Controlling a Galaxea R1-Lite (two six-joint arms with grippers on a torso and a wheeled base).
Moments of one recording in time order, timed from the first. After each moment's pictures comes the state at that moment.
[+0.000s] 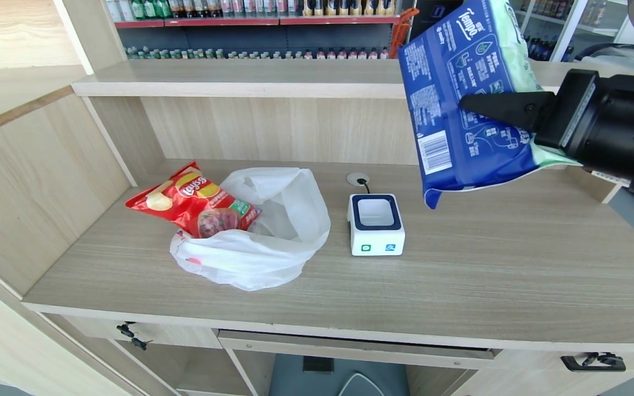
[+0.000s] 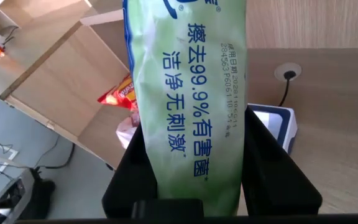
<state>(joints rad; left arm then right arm) 0.00 0.00 0.00 -0.01 -0.03 0.00 0.59 1.36 -1.07 -0.33 0.03 0.32</state>
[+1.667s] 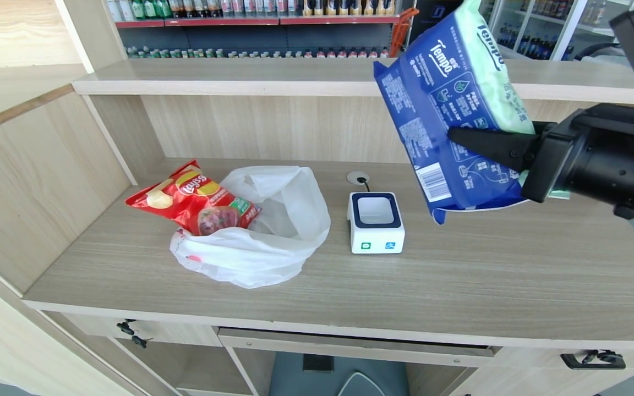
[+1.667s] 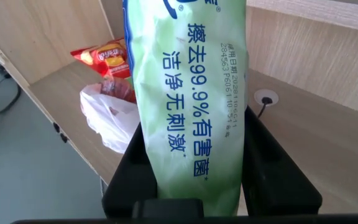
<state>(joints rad) 0.00 0.00 0.00 -0.01 -0.03 0.00 0.56 1.36 -0.94 -0.47 0.15 -0.08</state>
